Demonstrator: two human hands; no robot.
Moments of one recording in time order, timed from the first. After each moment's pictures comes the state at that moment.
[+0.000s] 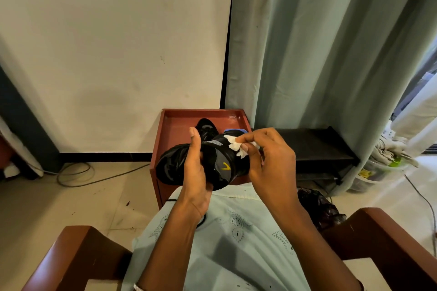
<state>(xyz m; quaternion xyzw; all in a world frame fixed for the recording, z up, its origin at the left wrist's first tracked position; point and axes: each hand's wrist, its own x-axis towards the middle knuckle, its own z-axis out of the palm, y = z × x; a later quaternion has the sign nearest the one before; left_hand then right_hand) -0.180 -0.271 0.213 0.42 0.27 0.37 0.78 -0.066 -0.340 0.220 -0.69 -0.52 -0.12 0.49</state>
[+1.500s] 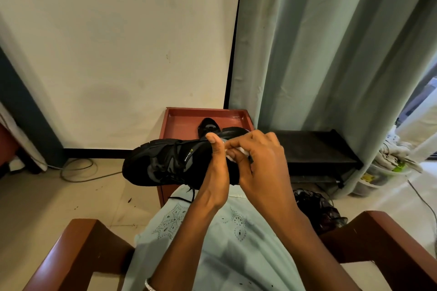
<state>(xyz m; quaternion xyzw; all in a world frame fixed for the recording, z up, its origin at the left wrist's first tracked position) -0.163 -0.281 0.205 0.58 0.22 0.41 0.67 -0.091 -0.339 0.231 -0.72 -0.56 -0.11 0.40</state>
